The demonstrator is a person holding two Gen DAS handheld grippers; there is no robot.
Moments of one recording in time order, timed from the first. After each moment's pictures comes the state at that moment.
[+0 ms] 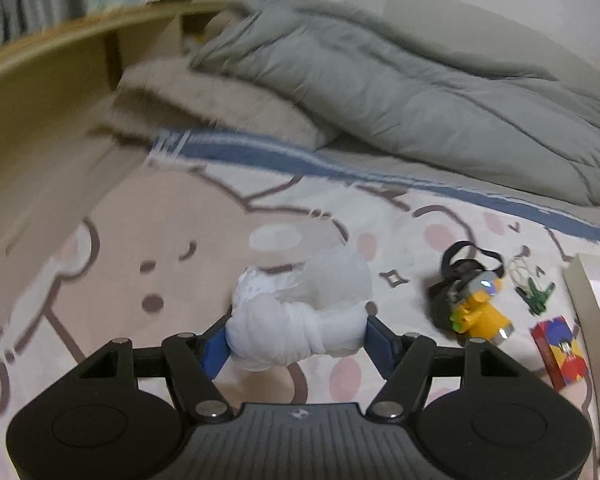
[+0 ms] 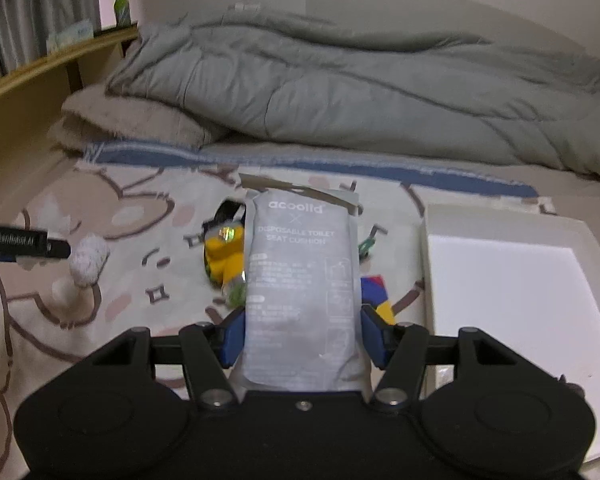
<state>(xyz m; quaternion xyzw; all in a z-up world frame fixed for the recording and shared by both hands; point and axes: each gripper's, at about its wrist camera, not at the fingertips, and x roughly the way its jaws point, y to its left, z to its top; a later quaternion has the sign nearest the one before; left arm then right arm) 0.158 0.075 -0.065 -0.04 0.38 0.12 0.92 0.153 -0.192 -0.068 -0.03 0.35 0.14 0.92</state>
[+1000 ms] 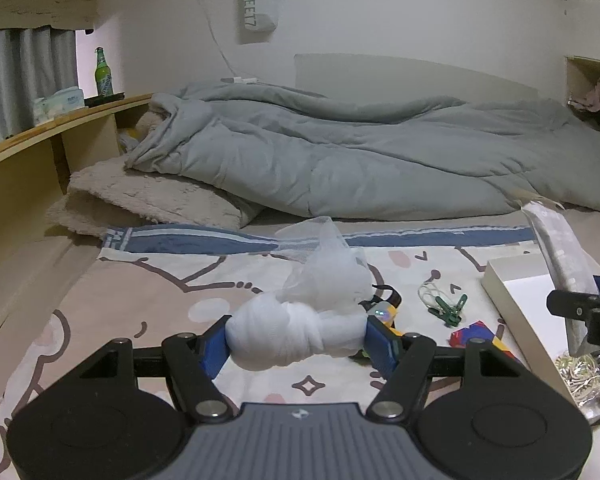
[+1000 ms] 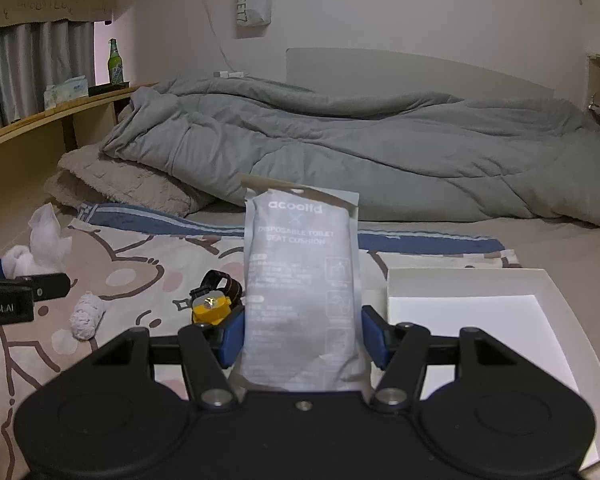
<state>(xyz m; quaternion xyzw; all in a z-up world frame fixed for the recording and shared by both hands) 0.114 0.005 -0.028 0.03 0.28 0.04 0.96 0.129 -0.214 -0.031 -0.02 0.27 0.12 0.96</state>
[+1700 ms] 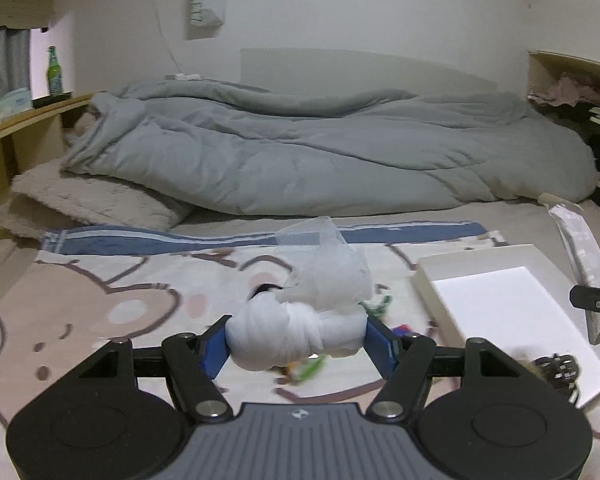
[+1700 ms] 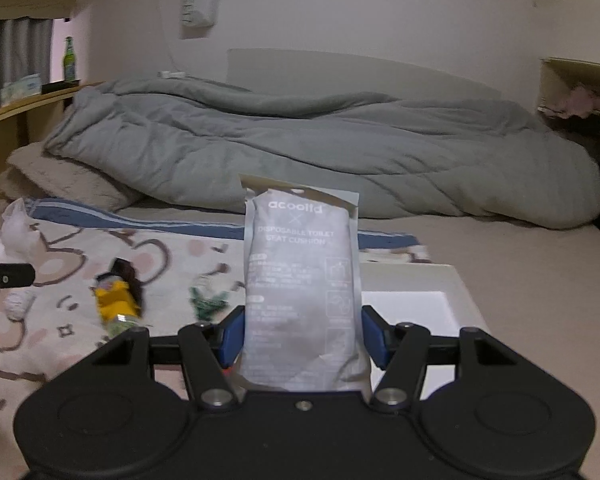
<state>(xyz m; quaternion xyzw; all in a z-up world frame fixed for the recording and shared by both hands) 0.130 -0.070 -0.036 0.01 0.29 -0.03 0.96 0.124 -0.320 -0.030 -0.04 0.27 0.05 0.96</state>
